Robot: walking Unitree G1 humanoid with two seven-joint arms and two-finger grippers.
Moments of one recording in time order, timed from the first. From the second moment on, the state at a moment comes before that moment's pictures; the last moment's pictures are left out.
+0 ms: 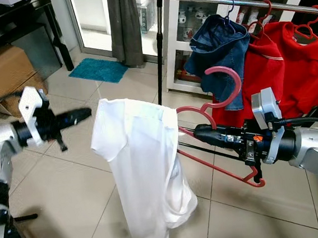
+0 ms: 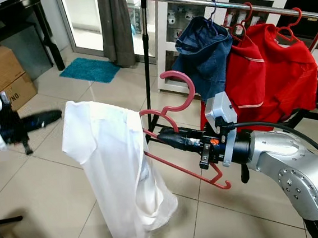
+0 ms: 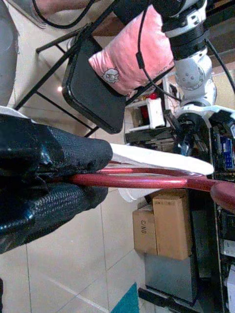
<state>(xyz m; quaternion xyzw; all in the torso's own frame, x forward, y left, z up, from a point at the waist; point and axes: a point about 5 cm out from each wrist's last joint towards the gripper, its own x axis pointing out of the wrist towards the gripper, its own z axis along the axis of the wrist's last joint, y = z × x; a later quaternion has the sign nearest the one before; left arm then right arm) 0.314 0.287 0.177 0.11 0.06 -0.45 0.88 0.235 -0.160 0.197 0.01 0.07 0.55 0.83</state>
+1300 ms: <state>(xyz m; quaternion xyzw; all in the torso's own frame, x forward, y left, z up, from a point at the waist) 0.312 0.286 0.205 0.09 0.11 -0.57 0.81 0.234 -0.154 0.202 0.00 0.07 0.59 0.80</state>
